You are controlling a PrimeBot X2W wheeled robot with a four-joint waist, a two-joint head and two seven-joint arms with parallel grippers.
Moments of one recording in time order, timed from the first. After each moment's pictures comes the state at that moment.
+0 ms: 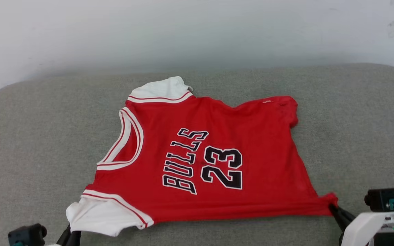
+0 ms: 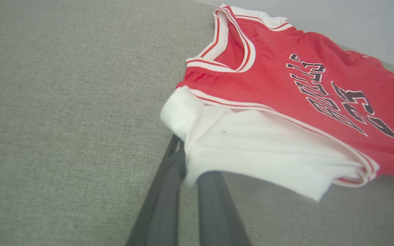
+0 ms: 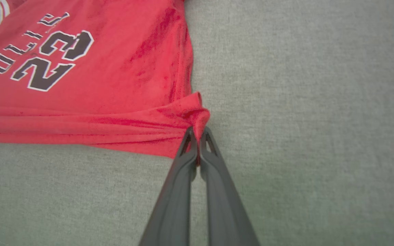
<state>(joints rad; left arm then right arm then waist) 0.09 0.59 -0.38 0.09 -0.91 0.25 -0.17 -0.05 -0.28 0.07 0.27 0.43 0.14 0.29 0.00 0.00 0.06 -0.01</state>
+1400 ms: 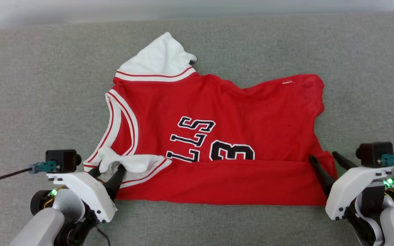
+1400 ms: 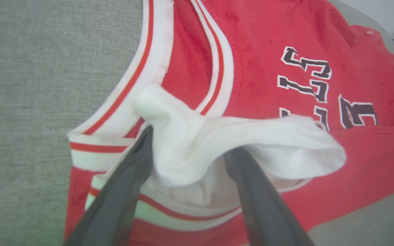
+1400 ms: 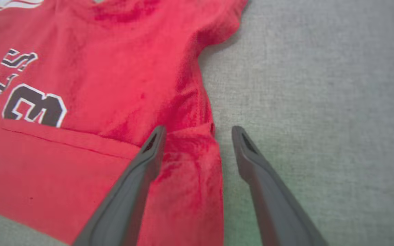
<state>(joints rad) -0.29 0.55 -0.51 0.20 -0.97 0.08 0.13 -0.19 -0.19 0.05 0.17 0.31 0.13 0.37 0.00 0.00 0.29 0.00</state>
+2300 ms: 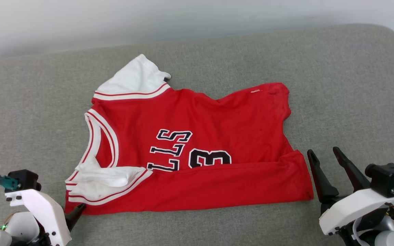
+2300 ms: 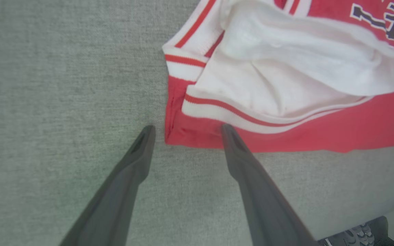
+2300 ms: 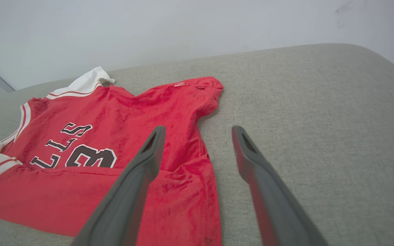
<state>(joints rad) -0.13 0.80 -0.45 0.06 -1.12 0.20 0.43 -0.03 -0.10 0.03 -0.05 0.27 0.13 0.10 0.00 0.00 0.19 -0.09</state>
